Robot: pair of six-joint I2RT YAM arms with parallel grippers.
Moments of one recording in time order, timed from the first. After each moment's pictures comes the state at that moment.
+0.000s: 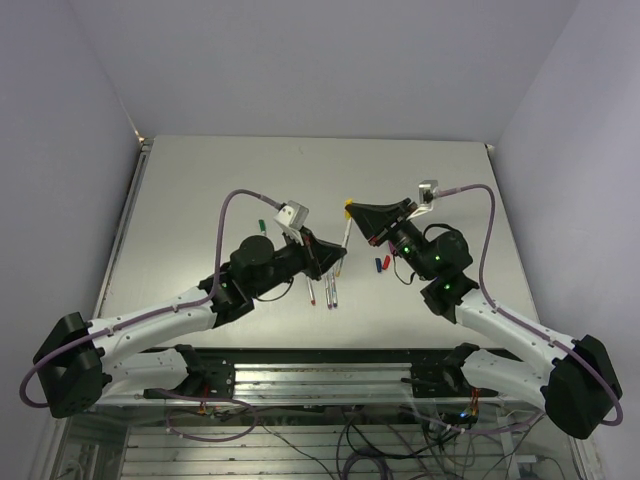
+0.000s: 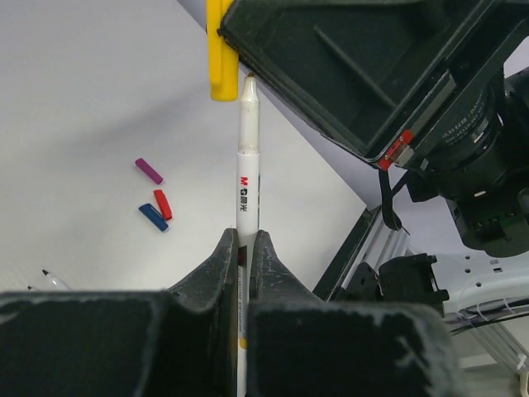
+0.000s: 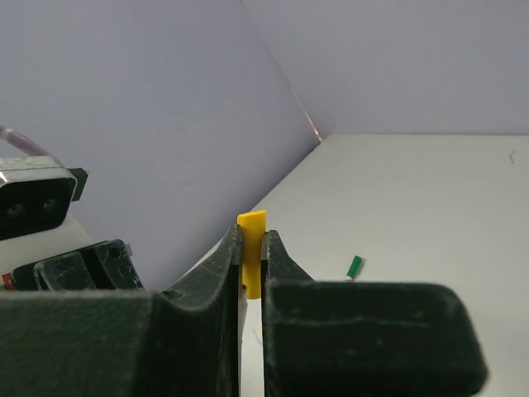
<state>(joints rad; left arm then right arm) -0.96 1.10 0.67 0.40 0.00 -0.55 0.64 1.02 0.56 0.74 -0.09 0.56</state>
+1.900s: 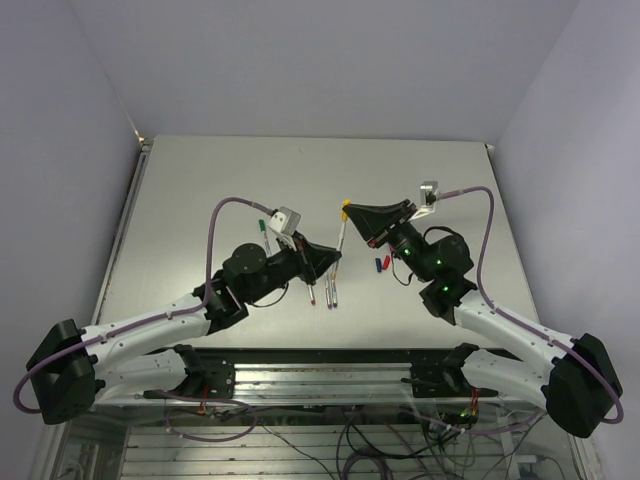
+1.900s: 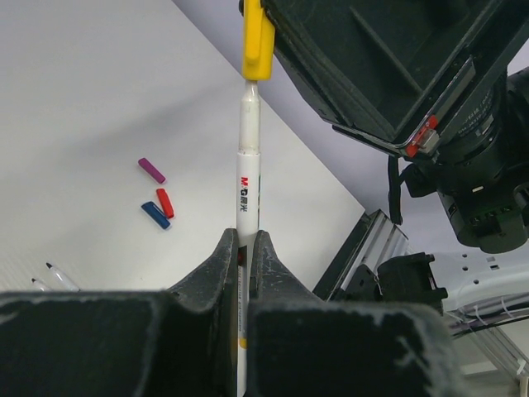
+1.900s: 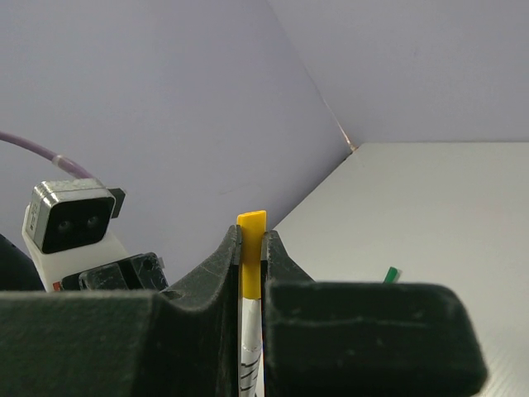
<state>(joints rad) -0.96 1.04 0.61 0.44 -0.03 -0.55 0.67 1.03 0.55 0.82 -0.11 0.62</state>
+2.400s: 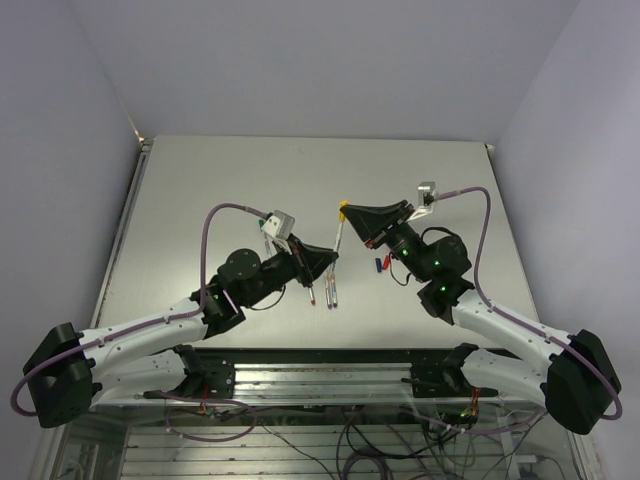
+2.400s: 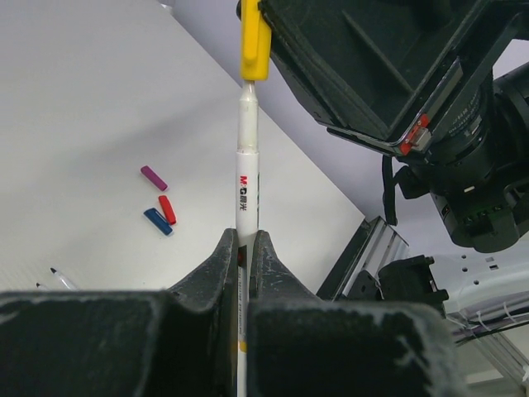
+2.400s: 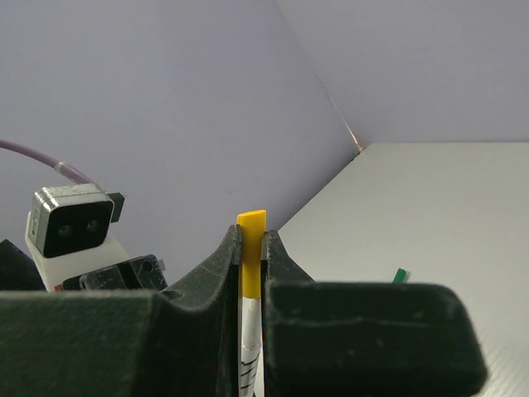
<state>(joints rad) -0.96 1.01 0.56 0.50 -0.05 -0.54 0.68 1.04 0.54 0.85 -0.11 0.63</state>
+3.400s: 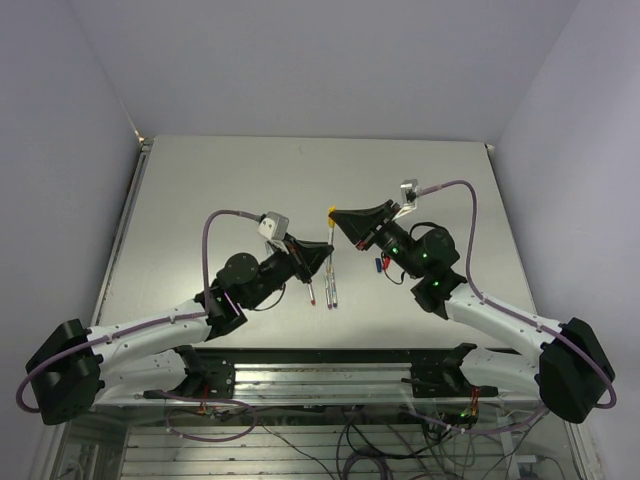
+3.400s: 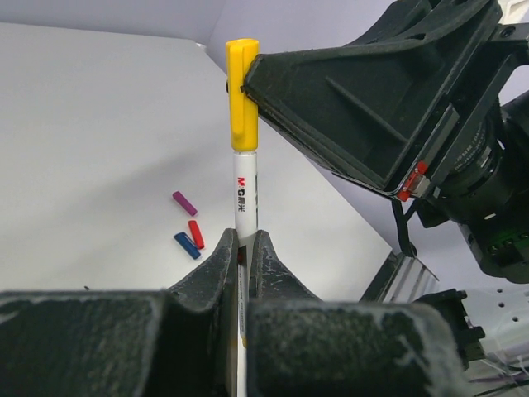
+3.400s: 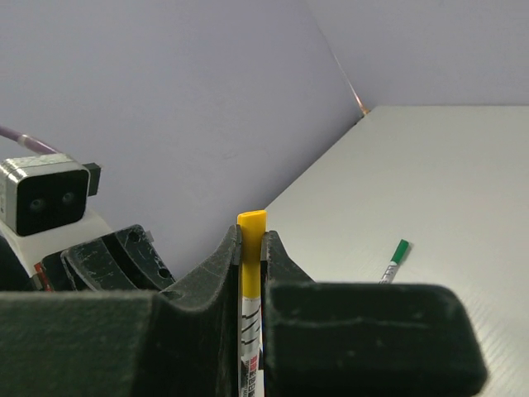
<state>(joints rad) -0.96 1.03 0.51 0.63 -0.14 -0.51 0.70 1.12 0.58 0.81 -0.17 0.61</state>
